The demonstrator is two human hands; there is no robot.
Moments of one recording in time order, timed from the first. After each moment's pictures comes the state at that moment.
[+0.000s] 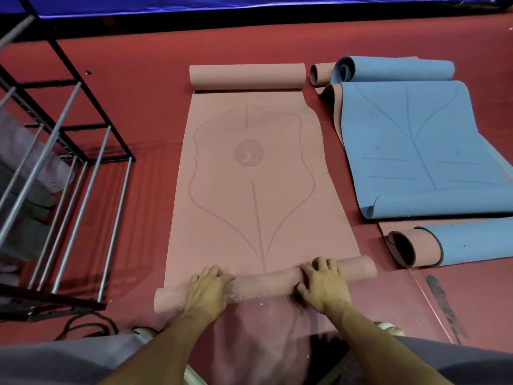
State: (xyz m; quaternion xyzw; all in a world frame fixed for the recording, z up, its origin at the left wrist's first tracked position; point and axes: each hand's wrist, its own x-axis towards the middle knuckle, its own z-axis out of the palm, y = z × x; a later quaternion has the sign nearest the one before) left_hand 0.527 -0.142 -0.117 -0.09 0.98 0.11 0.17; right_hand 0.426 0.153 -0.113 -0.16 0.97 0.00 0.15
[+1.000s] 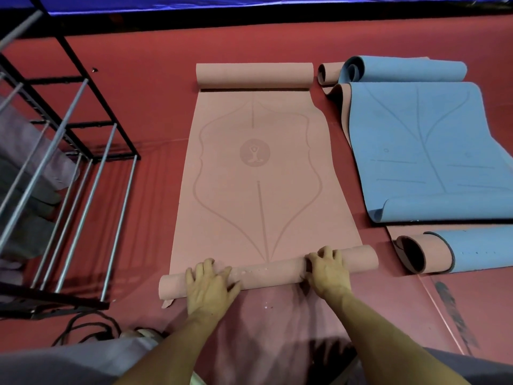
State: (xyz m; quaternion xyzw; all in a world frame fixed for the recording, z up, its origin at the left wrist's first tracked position) left_hand 0.523 -0.140 -0.130 -0.17 0.98 0.03 0.06; right_hand 0.391 0.132 -0.113 -0.13 0.98 -0.01 0.15
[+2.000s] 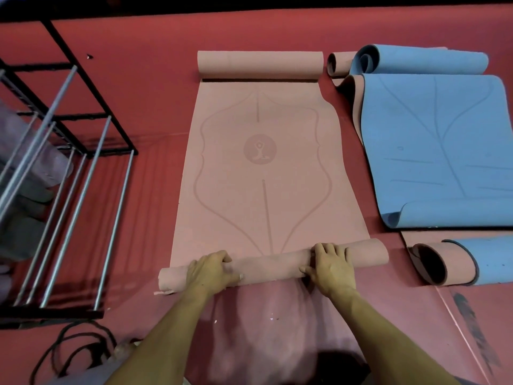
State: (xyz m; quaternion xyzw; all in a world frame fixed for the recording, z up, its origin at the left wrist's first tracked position) left_hand 0.457 -0.186 -0.116 -0.23 0.92 0.24 0.19; right_hand 0.356 0.110 -0.130 -0.14 0.98 0.00 0.12
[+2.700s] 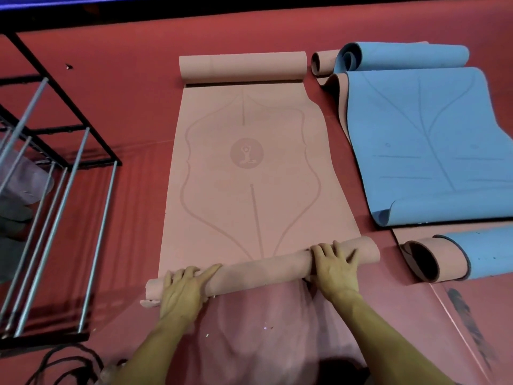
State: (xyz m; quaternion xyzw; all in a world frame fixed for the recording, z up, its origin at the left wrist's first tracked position) left_hand 0.489 -0.206 -0.136 -0.12 0.97 0.05 0.19; right_hand 0.346 0.133 -0.128 -0.13 0.98 0.07 0.16
